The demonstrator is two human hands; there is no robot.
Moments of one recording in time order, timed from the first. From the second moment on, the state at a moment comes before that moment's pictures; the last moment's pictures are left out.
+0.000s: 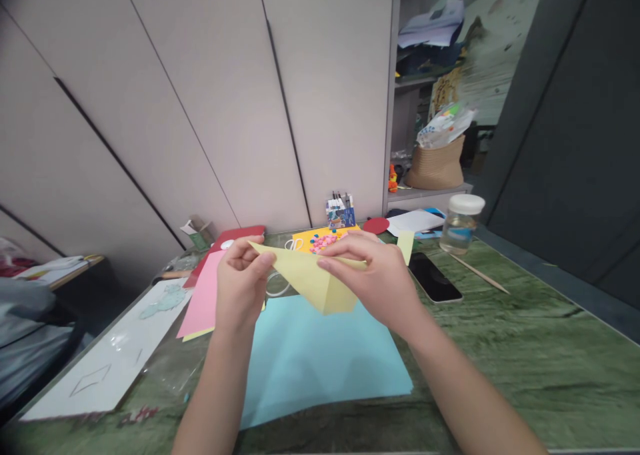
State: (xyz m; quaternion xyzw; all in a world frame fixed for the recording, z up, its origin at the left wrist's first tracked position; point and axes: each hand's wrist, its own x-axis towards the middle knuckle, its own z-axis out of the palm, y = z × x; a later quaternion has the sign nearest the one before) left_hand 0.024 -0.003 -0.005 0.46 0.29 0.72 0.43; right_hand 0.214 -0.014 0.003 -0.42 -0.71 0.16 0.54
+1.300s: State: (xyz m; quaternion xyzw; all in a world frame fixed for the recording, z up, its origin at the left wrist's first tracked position) left_hand 0.022 0.005 -0.015 0.46 0.32 0.75 0.35; right_hand 0.225 -0.001 0.005 -0.41 -0.72 0.25 0.50
